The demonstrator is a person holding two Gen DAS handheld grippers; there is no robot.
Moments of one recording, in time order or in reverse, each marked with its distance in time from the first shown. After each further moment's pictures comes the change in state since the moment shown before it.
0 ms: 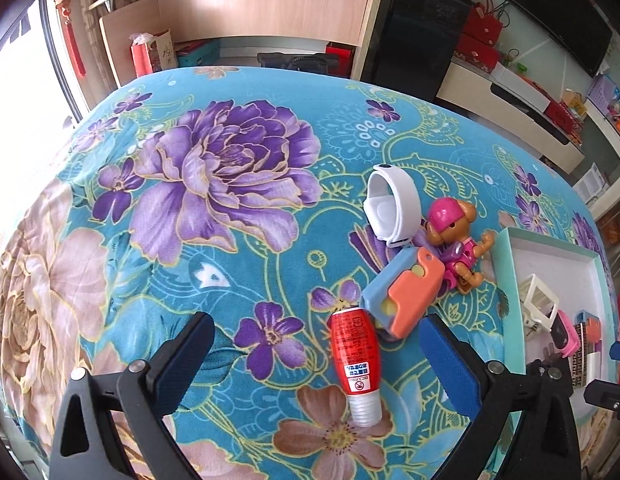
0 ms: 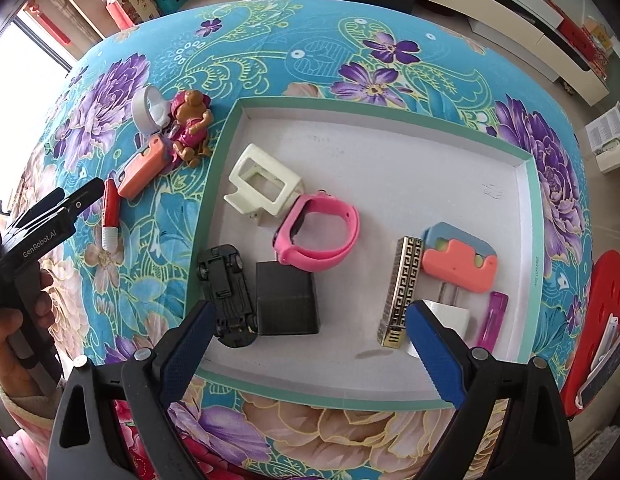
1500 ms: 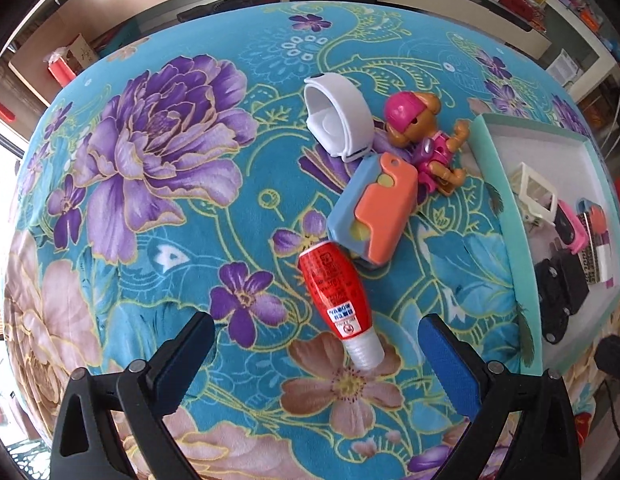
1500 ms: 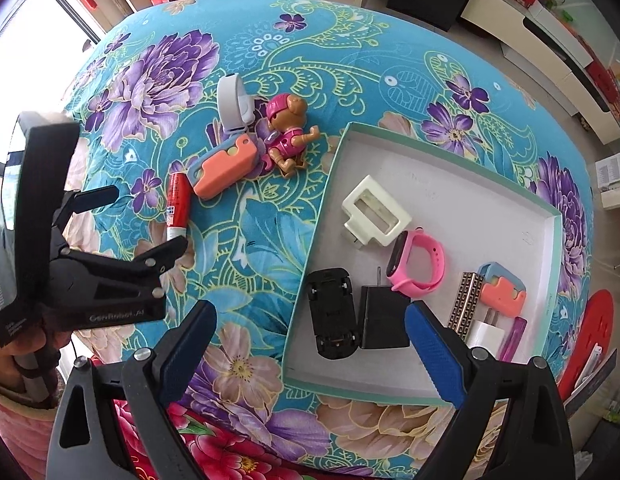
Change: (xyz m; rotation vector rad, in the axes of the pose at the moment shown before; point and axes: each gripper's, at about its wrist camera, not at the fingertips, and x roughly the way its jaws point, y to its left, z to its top) left arm 0.030 -0.035 0.005 0.292 0.299 -0.008; right arm -0.014 0.087 0.014 -0.104 0.037 -0.031
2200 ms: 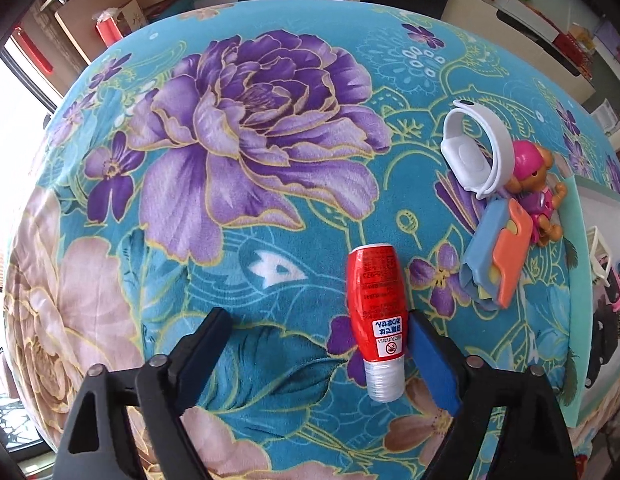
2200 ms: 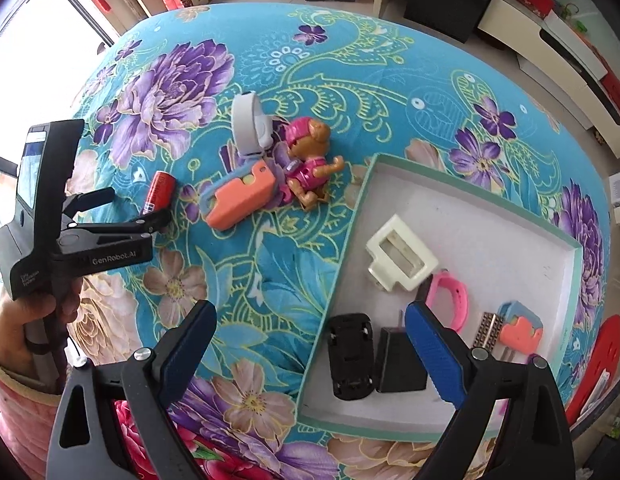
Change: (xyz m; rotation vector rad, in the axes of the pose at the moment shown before) left arm 0.023 0.078 0.018 -0.149 -0.027 0.040; right arm 0.012 0.015 0.032 -0.048 -0.042 0.058
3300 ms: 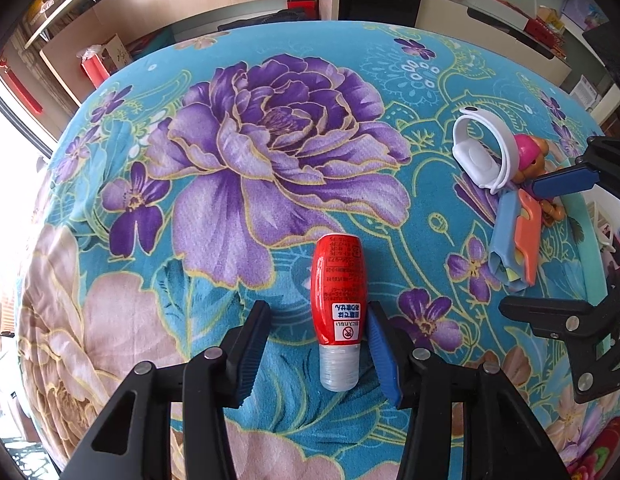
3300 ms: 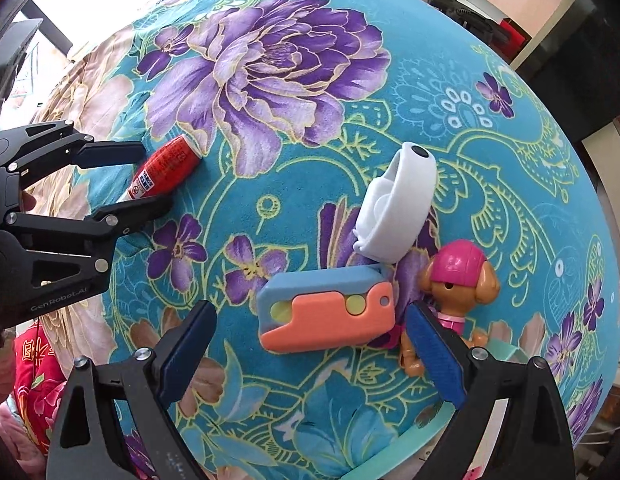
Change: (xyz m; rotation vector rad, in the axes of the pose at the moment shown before) left arm -0.011 0.058 -0.022 0.114 -0.094 0.002; right arm 0.105 0.095 0.095 -0.462 0.030 0.015
